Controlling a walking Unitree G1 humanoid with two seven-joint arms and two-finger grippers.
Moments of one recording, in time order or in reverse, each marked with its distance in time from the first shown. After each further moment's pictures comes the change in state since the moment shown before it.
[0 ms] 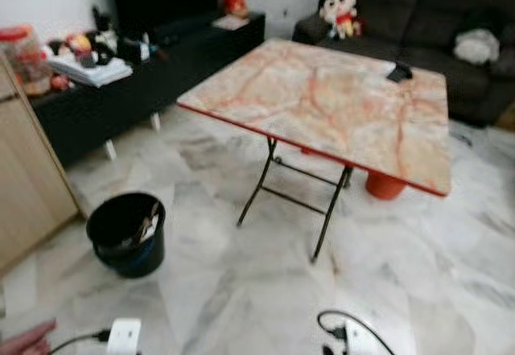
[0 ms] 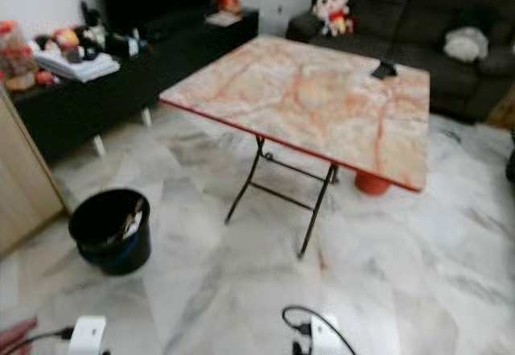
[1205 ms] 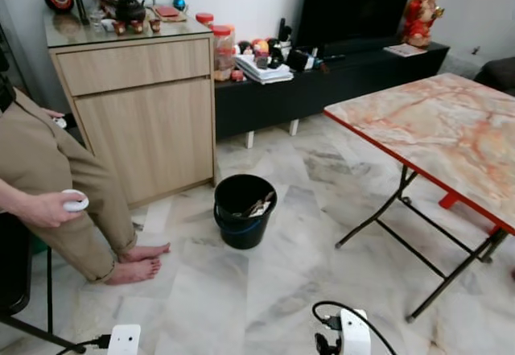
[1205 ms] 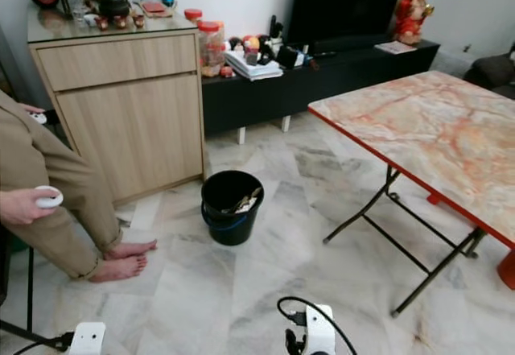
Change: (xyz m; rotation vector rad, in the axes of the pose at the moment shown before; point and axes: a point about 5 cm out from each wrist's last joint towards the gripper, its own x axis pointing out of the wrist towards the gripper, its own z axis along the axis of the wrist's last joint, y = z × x) left arm -0.001 -0.002 -0.004 -0.018 0.011 0.020; right arm 0.003 0.006 0.013 0.009 -0.040 0.036
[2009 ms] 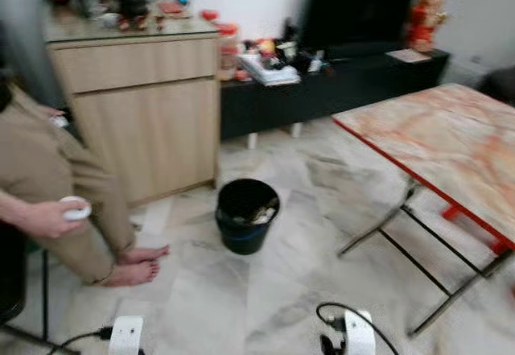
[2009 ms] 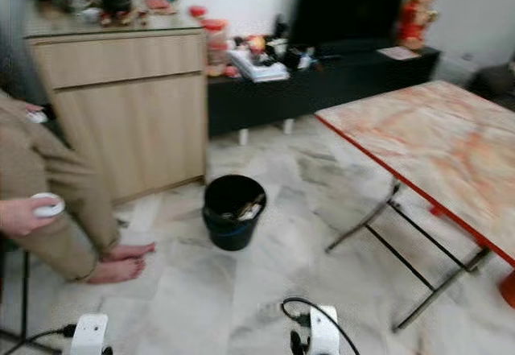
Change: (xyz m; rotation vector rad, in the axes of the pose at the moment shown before) left arm -0.001 0.008 -0.004 0.003 0.014 0.030; right arm 0.003 0.007 0.013 -0.010 -0.048 0.012
